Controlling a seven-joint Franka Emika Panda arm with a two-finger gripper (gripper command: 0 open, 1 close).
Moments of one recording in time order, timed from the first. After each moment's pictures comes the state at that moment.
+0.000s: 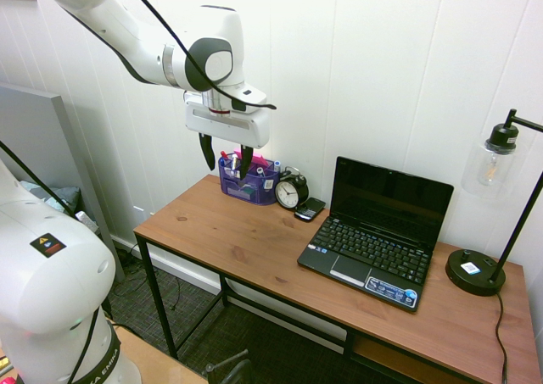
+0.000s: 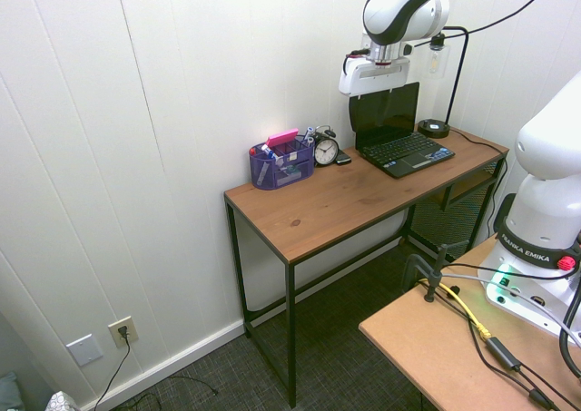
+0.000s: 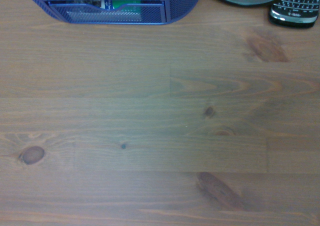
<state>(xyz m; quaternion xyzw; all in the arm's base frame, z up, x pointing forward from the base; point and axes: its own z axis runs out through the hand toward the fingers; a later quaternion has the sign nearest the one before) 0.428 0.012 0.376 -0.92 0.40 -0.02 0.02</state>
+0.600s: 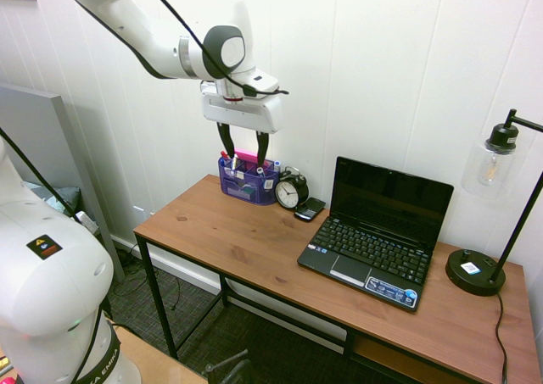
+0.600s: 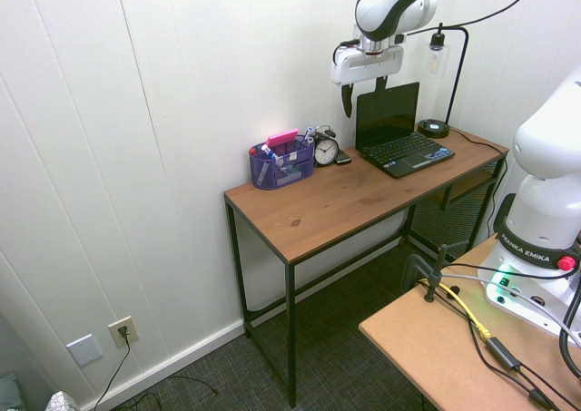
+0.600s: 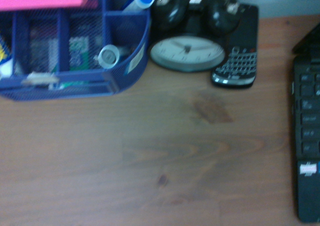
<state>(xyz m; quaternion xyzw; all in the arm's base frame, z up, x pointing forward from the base) 0.487 -0.017 0.394 -0.89 0.45 -0.08 0.00</state>
